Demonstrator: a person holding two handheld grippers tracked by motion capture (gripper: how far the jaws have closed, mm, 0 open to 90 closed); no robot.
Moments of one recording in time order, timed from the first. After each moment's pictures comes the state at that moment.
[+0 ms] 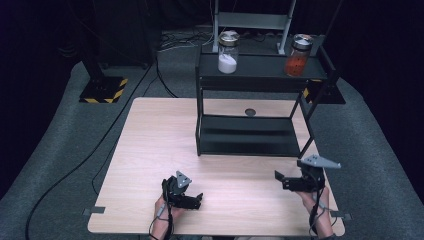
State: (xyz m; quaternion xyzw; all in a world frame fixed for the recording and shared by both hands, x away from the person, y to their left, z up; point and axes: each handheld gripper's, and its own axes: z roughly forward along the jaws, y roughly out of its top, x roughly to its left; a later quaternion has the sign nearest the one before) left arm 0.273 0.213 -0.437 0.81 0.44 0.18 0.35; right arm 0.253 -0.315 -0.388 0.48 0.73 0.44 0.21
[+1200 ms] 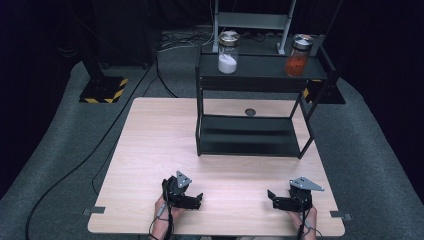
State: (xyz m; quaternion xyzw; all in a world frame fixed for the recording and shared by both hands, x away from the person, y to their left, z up) left arm 0.274 0.213 -0.437 0.81 0.43 0.19 0.34; right arm 0.234 -0.295 -0.447 0.50 0.73 0.41 0.22
